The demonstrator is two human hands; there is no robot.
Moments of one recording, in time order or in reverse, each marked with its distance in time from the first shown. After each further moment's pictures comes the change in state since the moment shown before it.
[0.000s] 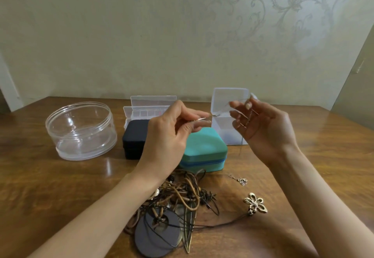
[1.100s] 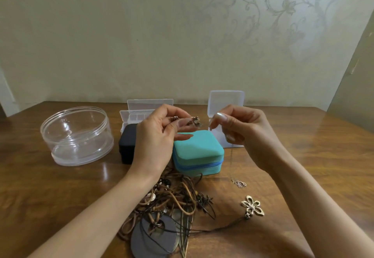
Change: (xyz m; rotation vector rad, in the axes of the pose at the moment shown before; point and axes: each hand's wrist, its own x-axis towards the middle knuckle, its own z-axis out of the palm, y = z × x) left_hand 0.004 -0.004 -0.002 -0.126 0.121 -0.190; right_hand -0.010 0.003 0.011 -0.587 -0.268 -0.204
